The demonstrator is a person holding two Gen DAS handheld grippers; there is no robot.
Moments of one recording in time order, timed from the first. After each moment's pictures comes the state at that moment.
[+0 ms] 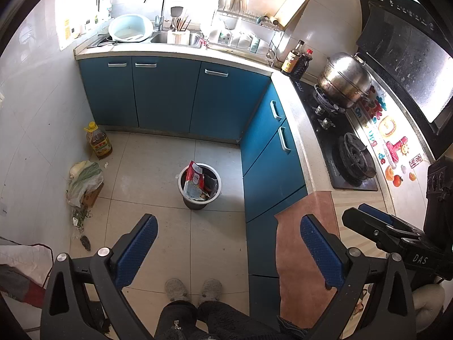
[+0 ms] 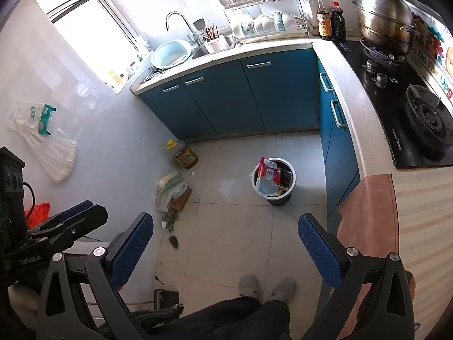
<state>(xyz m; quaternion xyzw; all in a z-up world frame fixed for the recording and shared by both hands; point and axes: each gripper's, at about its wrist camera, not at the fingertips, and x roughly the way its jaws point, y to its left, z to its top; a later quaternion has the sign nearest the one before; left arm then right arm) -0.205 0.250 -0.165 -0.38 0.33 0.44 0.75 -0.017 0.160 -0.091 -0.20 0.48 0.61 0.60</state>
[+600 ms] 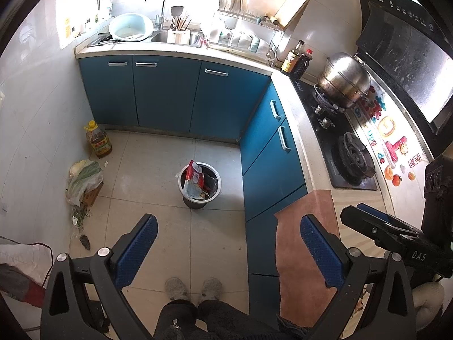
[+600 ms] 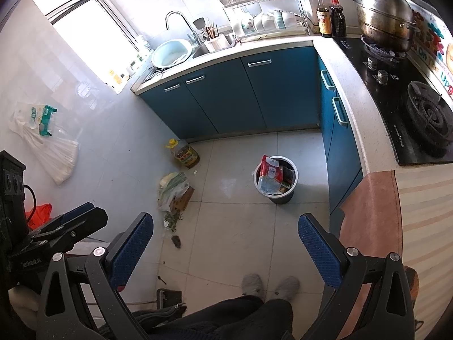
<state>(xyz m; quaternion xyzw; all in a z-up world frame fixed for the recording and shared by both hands) -0.207 0.249 -0.167 -0.38 0.33 0.43 0.75 -0.021 0.158 -0.094 -0.20 0.49 0.60 0.60</state>
